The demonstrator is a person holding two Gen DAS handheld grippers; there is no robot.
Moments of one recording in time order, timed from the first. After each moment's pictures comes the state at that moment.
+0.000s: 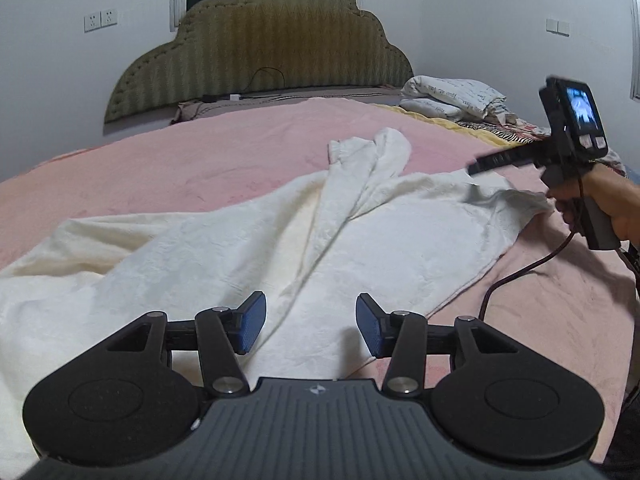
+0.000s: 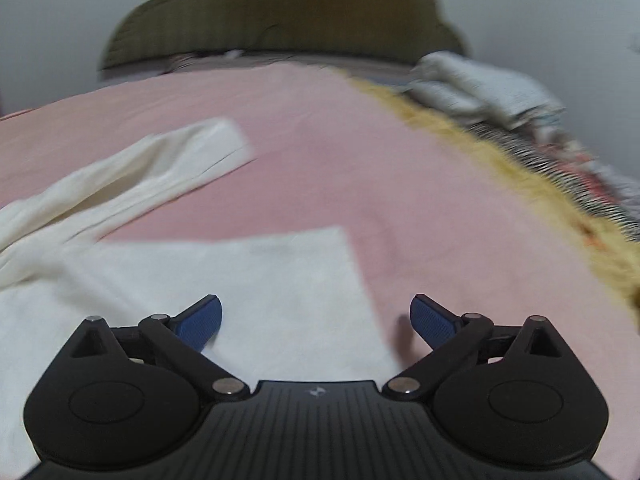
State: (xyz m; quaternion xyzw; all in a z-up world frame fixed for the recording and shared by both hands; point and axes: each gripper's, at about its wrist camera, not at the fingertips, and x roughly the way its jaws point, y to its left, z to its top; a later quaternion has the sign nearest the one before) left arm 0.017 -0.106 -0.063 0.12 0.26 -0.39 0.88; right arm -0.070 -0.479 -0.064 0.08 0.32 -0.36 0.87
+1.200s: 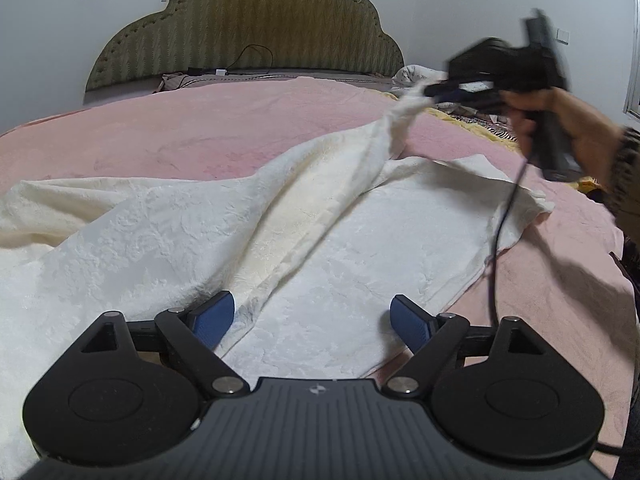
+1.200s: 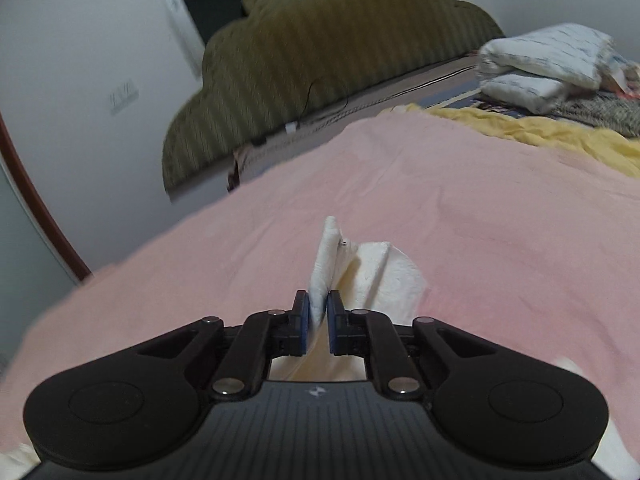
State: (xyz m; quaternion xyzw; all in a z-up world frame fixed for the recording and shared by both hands) left arm 0.041 -0.122 -0.088 0.10 0.29 -0.41 0.86; right arm -0.025 -0.535 -0.030 0.32 0.18 -0.24 0.90
